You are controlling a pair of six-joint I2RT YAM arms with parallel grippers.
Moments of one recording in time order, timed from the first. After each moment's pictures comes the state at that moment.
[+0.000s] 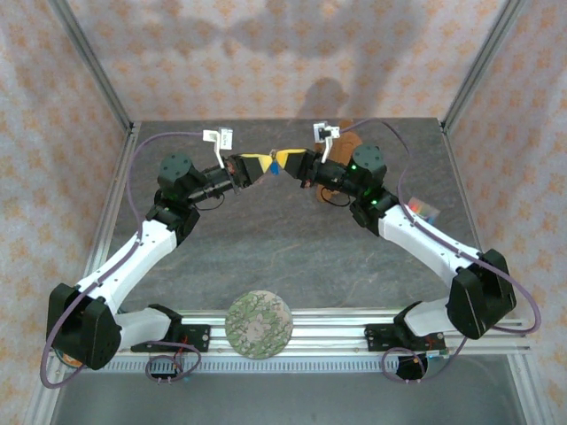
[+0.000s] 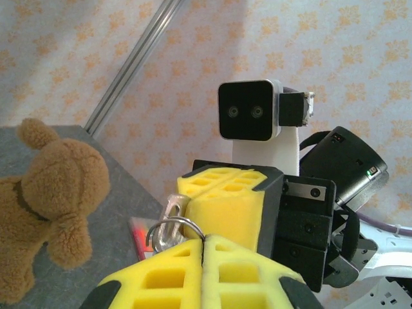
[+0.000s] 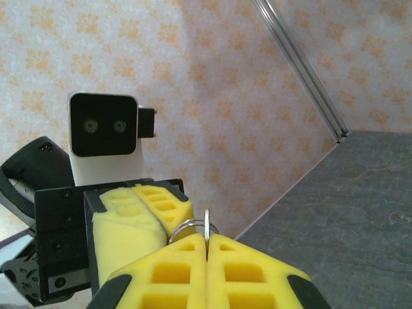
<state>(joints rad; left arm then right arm) -0.33 1.20 0.91 0.42 0.73 -0.74 0.58 1.37 1.03 0.45 -0.63 0.67</state>
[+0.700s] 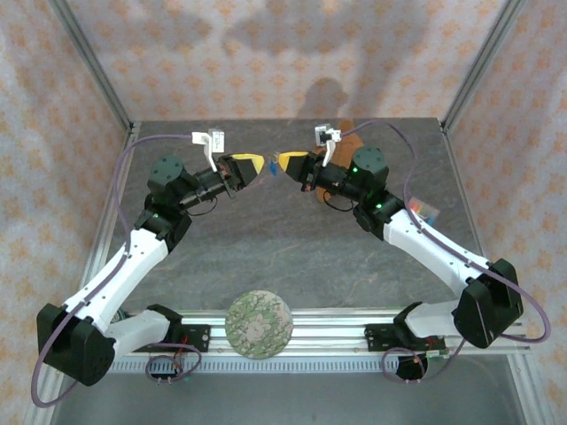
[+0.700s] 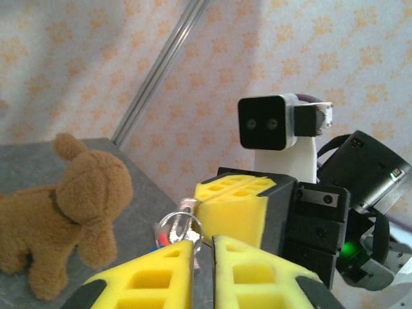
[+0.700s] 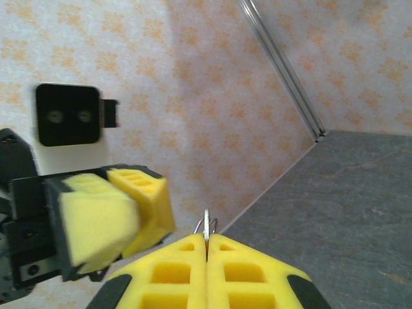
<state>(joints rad) -0.33 1.10 0.91 0.28 0.64 -0.64 0.59 1.31 1.03 0.33 -0.54 0.60</state>
